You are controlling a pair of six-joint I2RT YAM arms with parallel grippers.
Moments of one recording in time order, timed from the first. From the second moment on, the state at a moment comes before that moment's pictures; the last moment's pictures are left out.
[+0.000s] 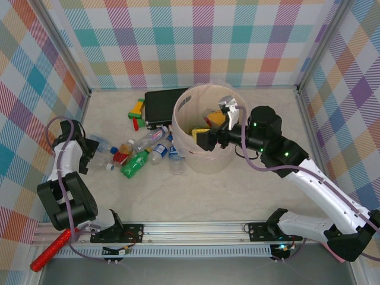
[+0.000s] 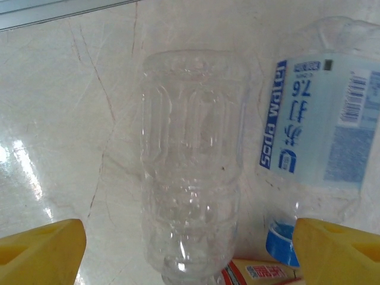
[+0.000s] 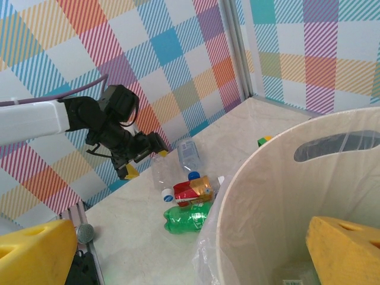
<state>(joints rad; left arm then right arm) 0.44 1.43 1.02 -0.79 -0.09 -0.90 0.75 1.06 1.23 -0.34 -0.33 0.25</state>
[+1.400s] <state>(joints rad) 0.57 1.83 1.19 -0.74 0.03 -0.89 0.75 1.03 1.23 -0.34 -0.32 0.23</state>
